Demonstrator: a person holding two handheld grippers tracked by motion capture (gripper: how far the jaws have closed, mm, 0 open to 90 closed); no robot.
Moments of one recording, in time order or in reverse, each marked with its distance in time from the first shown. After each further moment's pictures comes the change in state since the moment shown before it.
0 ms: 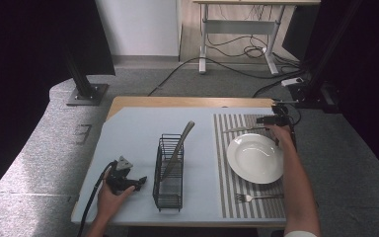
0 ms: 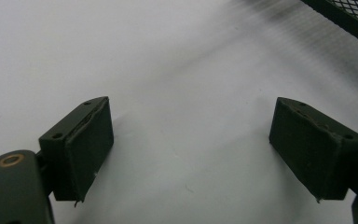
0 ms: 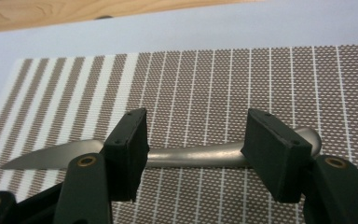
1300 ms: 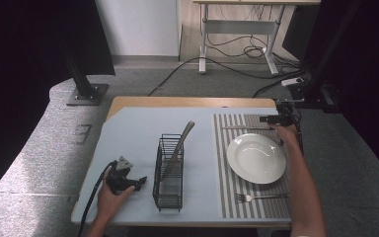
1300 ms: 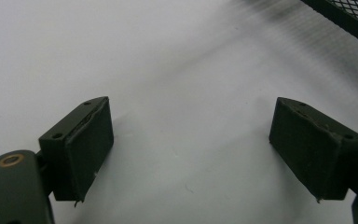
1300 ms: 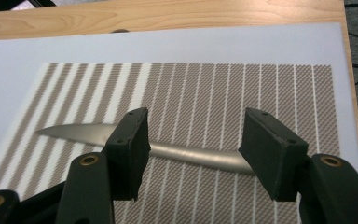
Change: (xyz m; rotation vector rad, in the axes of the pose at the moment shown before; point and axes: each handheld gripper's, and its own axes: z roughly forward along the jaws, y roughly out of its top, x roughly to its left) left arm 0.000 0.000 0.000 0.000 -0.001 -0.001; right arm 0.003 0.000 -0.029 -0.054 0.008 -0.053
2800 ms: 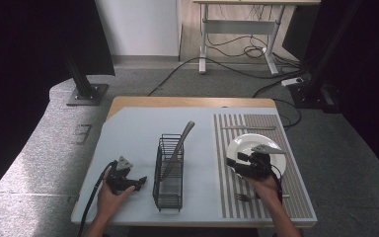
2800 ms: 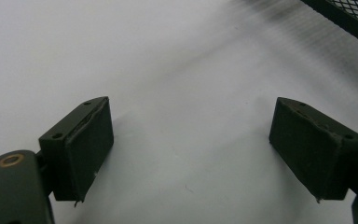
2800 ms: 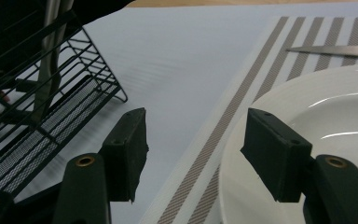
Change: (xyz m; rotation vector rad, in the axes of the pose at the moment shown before) left arm 0.000 0.000 0.000 0.000 0.001 0.000; right arm 0.161 -0.155 -0.097 -0.185 0.319 -0.215
